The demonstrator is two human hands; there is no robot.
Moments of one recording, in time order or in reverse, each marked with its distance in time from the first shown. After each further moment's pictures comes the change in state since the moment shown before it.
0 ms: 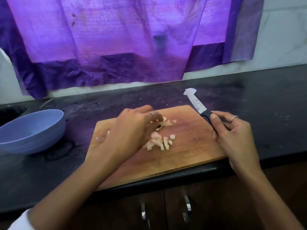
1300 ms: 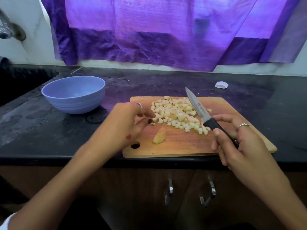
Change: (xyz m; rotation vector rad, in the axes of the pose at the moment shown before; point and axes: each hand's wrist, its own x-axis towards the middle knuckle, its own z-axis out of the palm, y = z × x) left_hand -0.088 -0.038 -0.049 -0.237 -0.076 -0.474; right_hand -0.076 -0.064 0.036 -0.300 -0.503 -0.245
